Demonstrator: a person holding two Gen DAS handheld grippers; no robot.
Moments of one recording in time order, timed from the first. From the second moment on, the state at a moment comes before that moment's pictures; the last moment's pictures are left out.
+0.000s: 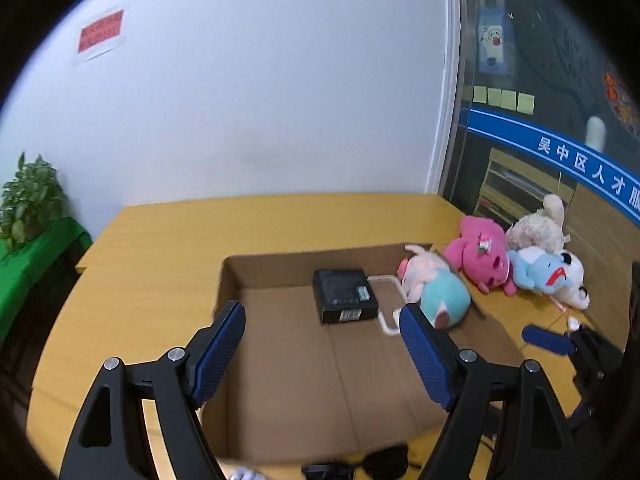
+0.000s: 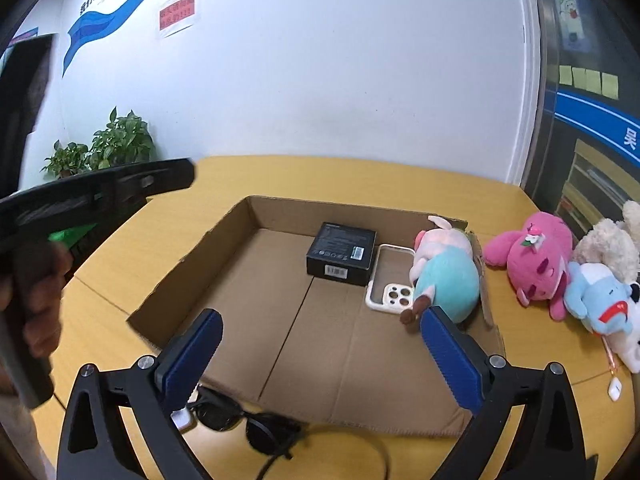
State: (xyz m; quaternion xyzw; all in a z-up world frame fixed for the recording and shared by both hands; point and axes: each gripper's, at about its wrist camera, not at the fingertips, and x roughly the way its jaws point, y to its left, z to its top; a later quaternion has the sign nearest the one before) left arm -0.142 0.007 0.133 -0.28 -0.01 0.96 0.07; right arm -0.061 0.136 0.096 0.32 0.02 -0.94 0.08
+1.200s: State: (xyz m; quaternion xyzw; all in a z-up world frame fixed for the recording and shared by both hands) left arm -0.156 -0.064 0.026 -0.35 -0.08 0.93 0.05; right arm -0.334 0.131 -0.062 0.58 -0.06 -0.80 0.15
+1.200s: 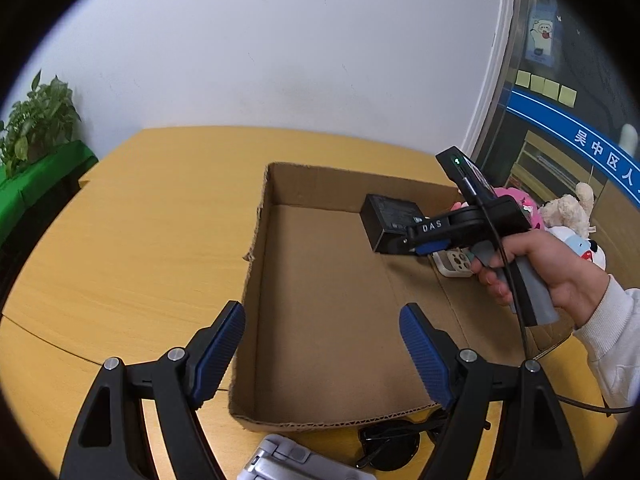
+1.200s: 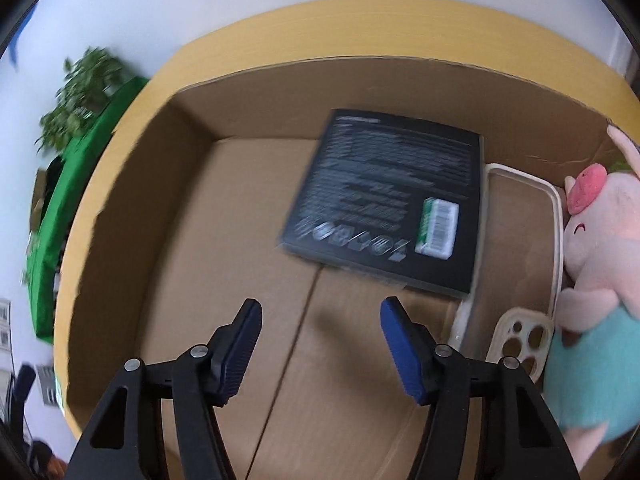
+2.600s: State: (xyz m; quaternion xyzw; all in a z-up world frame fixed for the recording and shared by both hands) left arm -0.121 -0.049 -0.042 -0.48 -0.17 0.85 0.14; right arm -0.080 0.163 -0.058 0.50 -0.11 -0.83 0.24
